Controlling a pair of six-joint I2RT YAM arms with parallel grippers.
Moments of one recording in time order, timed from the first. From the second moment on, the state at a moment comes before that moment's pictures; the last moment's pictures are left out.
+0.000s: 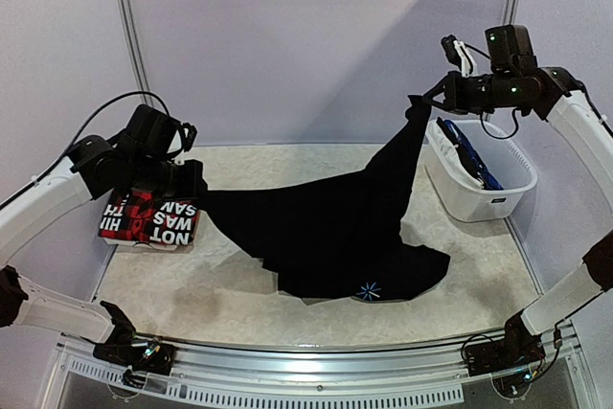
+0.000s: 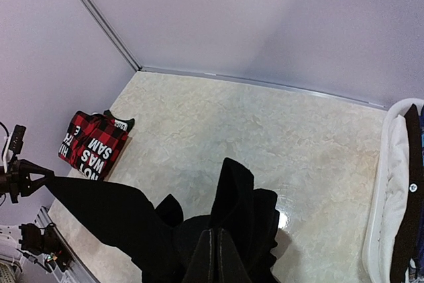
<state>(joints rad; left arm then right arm) -0.62 1.18 1.18 -0.82 -0.15 -0.52 0.36 1.46 1.75 -0.81 -0.31 0.25</state>
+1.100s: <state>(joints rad) -0.62 1.11 1.63 -0.97 -0.14 -0.42 0.36 1.34 1.98 -0.72 -0.31 0.11</state>
